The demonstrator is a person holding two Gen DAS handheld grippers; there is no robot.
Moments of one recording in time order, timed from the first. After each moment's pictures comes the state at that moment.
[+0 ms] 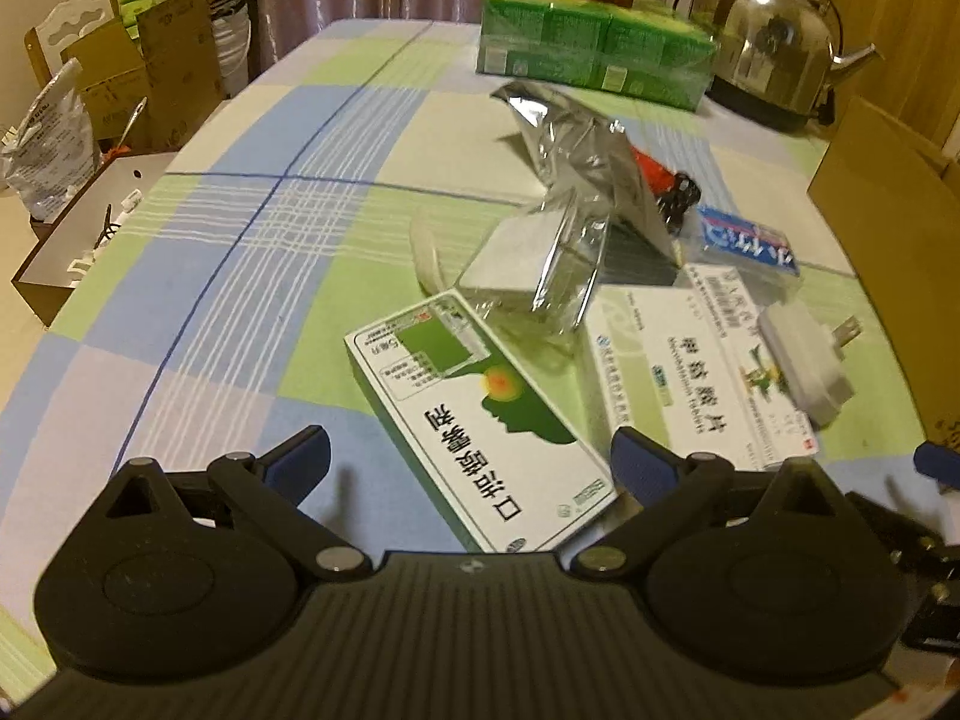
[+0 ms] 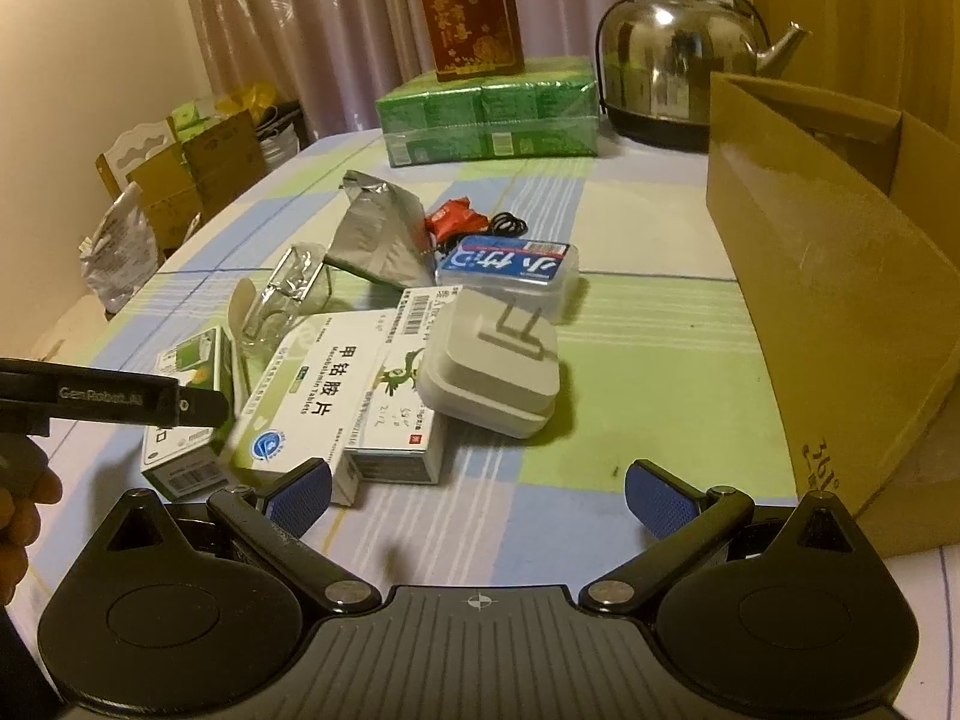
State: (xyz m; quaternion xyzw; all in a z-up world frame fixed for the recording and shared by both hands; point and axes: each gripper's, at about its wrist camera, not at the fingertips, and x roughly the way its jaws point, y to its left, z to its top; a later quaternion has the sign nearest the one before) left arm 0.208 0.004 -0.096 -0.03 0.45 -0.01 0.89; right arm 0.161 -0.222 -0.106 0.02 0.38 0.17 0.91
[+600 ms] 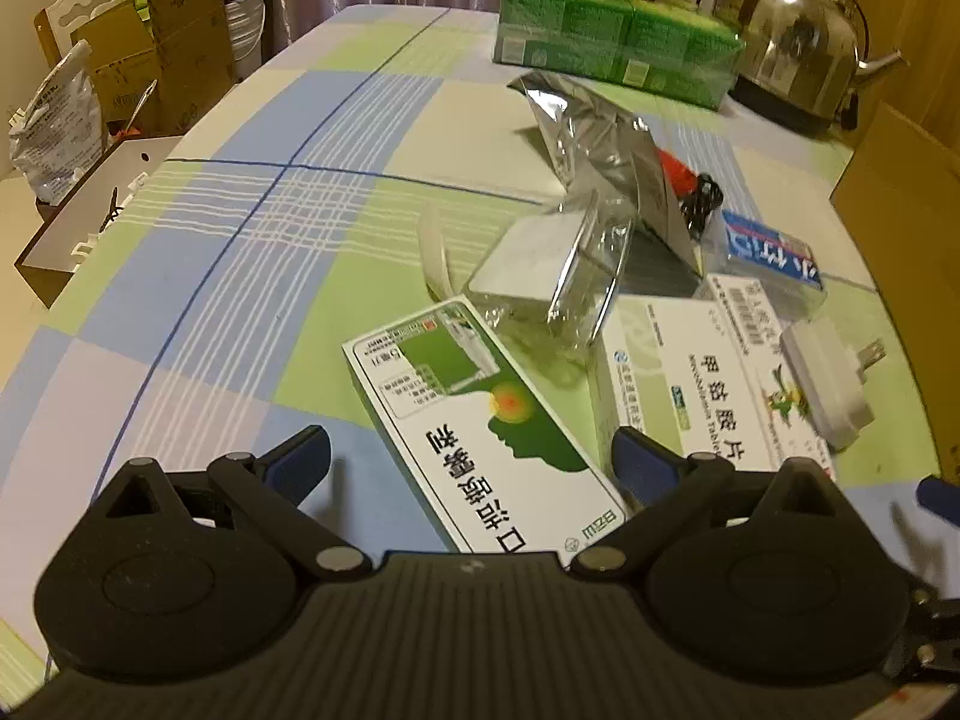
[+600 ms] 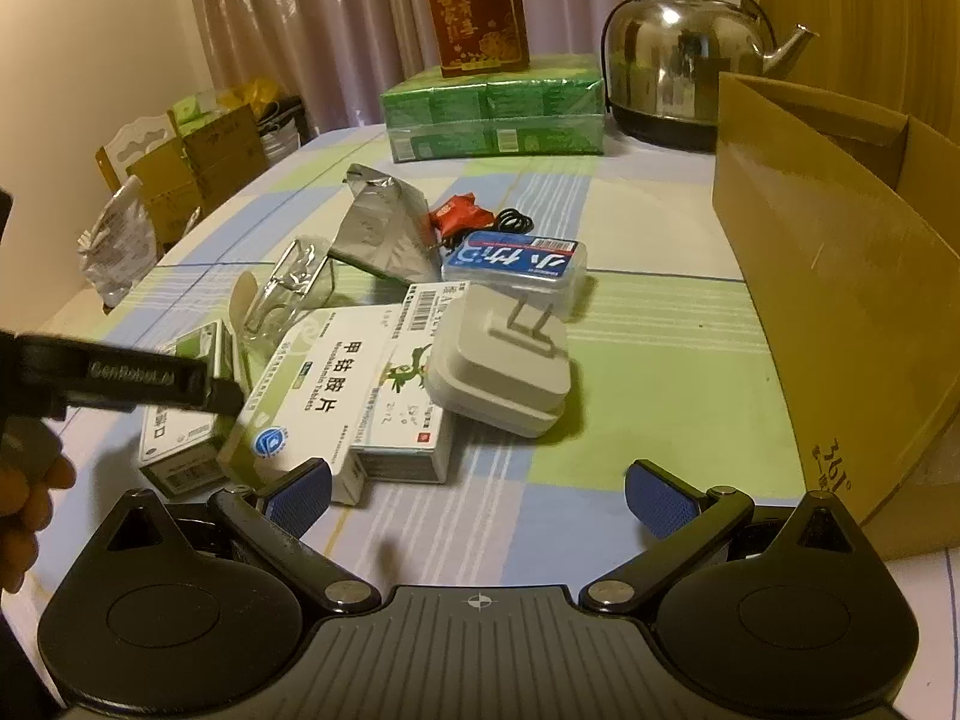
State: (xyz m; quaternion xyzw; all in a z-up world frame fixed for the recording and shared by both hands) left arm 0.221 0.003 -0.101 -0.03 0.46 0.01 0.89; right arm 0.163 -0.216 -0.108 0.01 0.37 0.17 0.91
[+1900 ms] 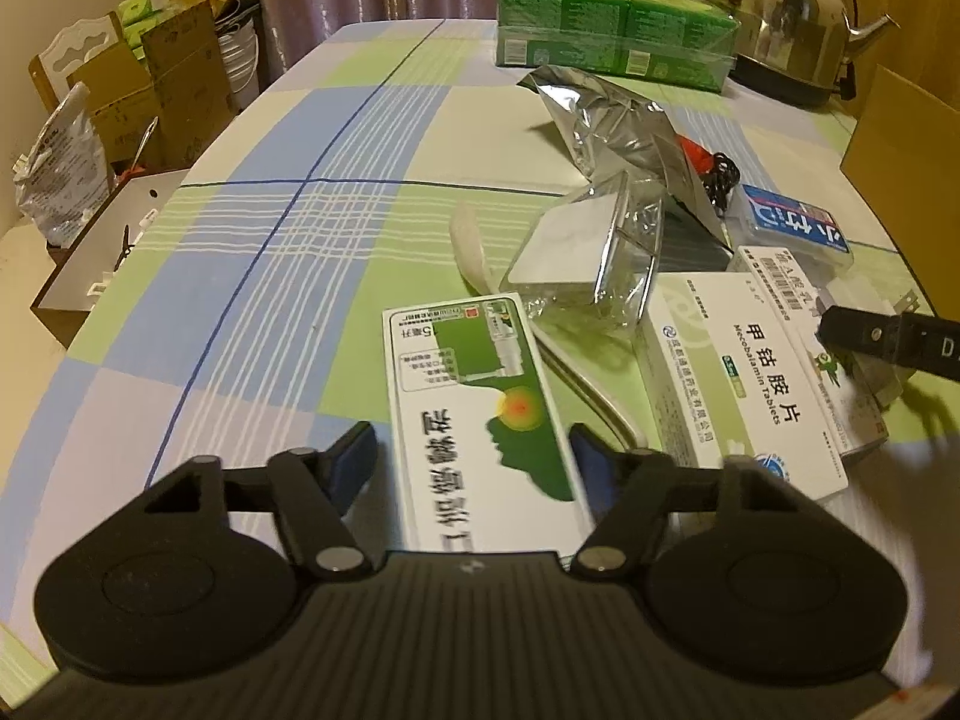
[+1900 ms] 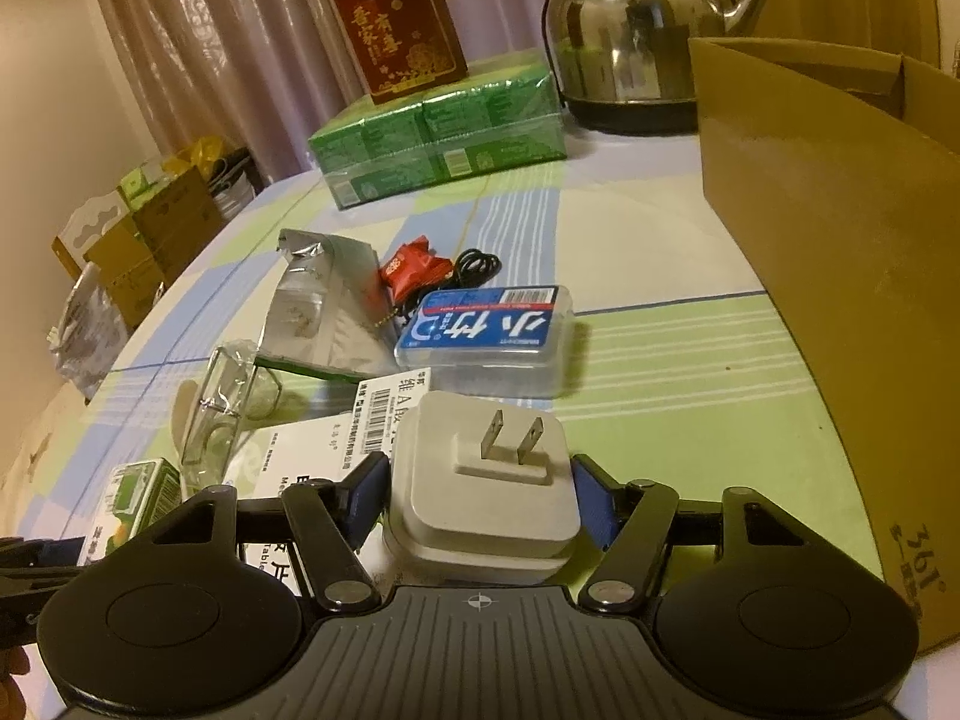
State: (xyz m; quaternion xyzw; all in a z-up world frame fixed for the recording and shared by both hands) left arm 0.215 0.014 -0.107 0.01 0.44 0.01 0.90; right arm 0.229 -0.218 -0.114 0.09 0.37 0.14 0.91
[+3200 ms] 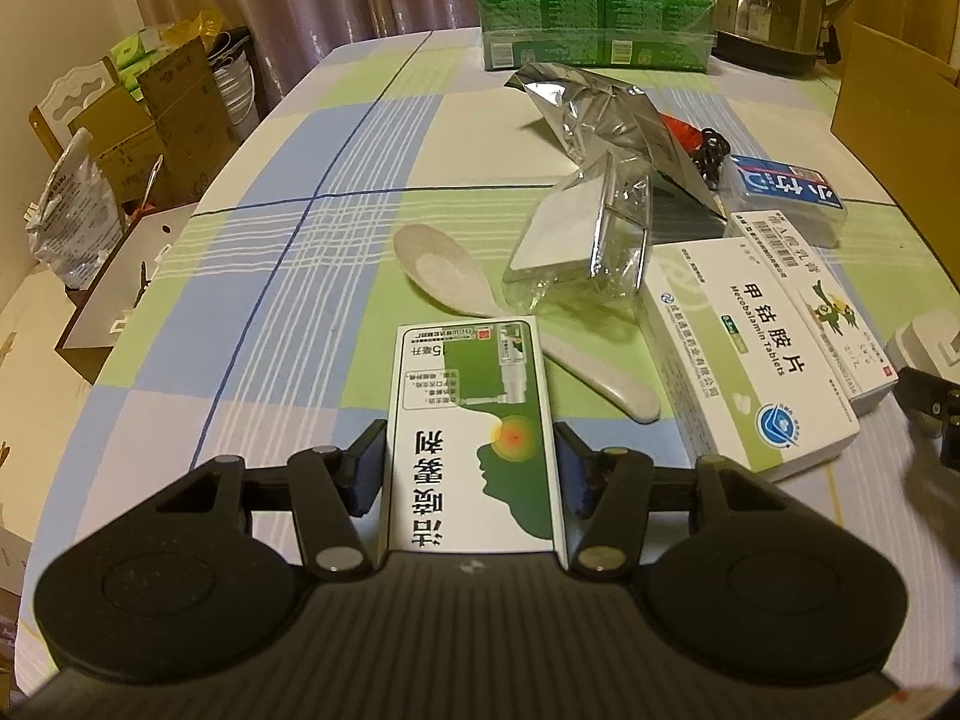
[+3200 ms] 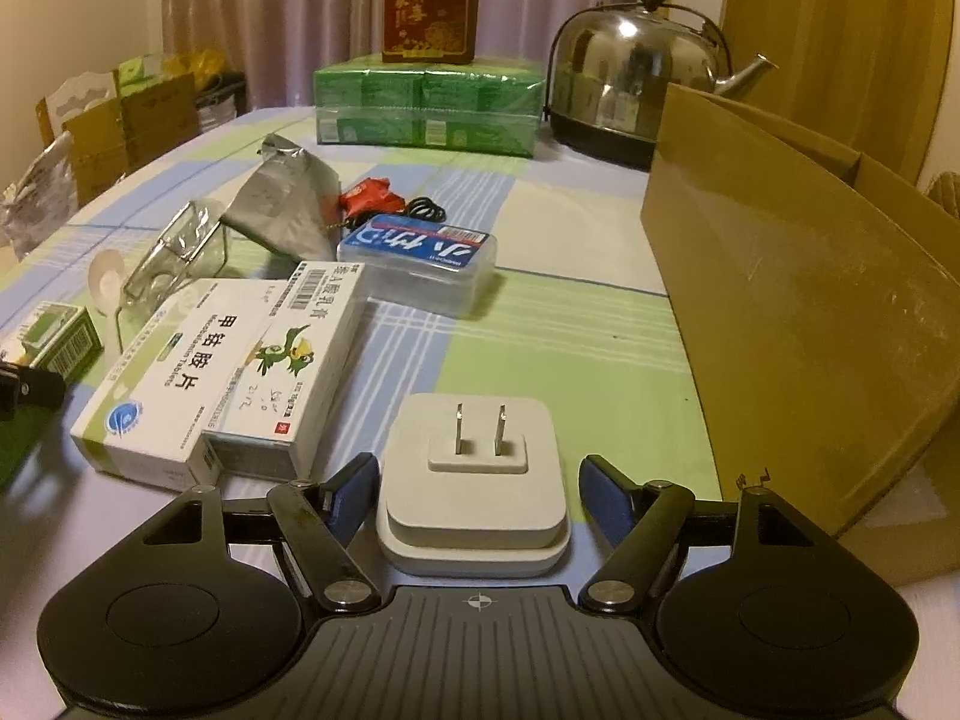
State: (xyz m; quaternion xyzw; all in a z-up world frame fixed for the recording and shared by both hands) left arm 0.199 0.010 -0.106 0.06 0.43 0.01 0.90; right arm 0.177 -0.224 -0.131 -0.07 0.36 0.10 0.93
